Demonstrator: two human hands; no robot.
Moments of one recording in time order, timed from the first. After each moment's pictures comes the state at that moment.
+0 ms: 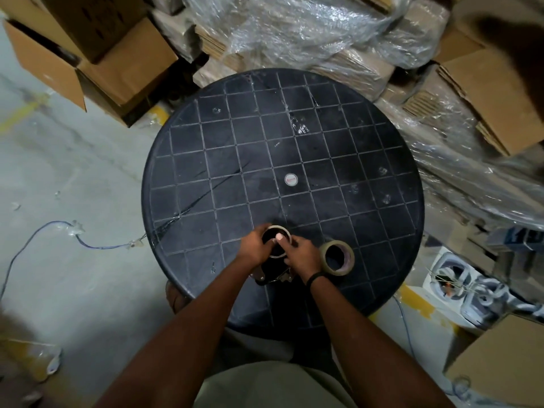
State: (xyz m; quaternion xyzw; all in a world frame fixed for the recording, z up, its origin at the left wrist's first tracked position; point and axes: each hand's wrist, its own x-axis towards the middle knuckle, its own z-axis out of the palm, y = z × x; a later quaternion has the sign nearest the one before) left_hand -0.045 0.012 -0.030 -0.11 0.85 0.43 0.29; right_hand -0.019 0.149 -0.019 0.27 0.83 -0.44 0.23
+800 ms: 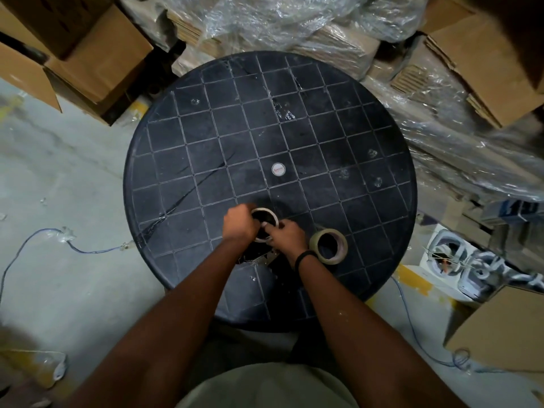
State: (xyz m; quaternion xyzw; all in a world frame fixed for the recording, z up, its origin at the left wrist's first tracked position) left_hand -0.086 0.018 -0.015 -0.08 0.93 0.28 0.22; right_hand -0.048 0.145 -0.032 0.31 0.80 -0.44 0.26
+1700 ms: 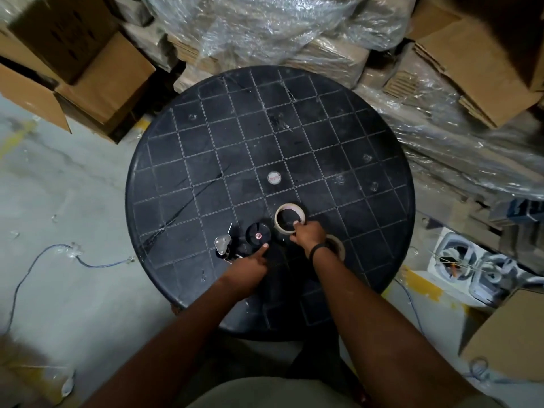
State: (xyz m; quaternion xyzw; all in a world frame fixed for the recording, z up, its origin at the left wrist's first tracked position) left_hand -0.011 0.015 -0.021 0.40 0.87 -0.03 0.28; right_hand -0.069 0.209 -0.065 0.43 0.74 -0.48 0.20
